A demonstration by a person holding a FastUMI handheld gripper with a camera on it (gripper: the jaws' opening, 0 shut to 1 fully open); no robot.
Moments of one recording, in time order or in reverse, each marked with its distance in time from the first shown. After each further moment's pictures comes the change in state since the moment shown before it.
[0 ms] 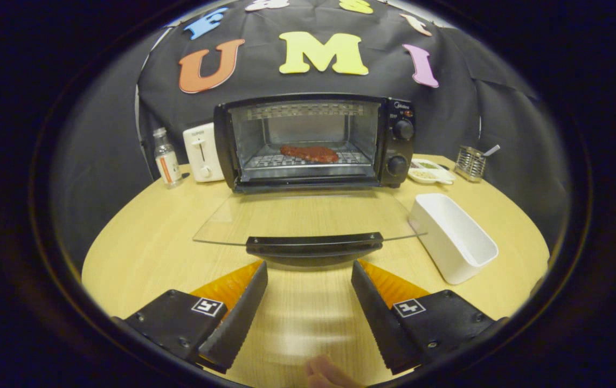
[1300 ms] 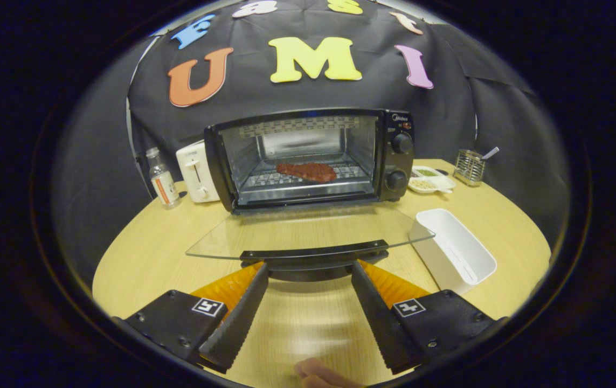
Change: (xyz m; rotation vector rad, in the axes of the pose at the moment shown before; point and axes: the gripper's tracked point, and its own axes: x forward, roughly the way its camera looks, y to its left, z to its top) arm -0.004 0.008 0.048 0.052 -0.071 0.001
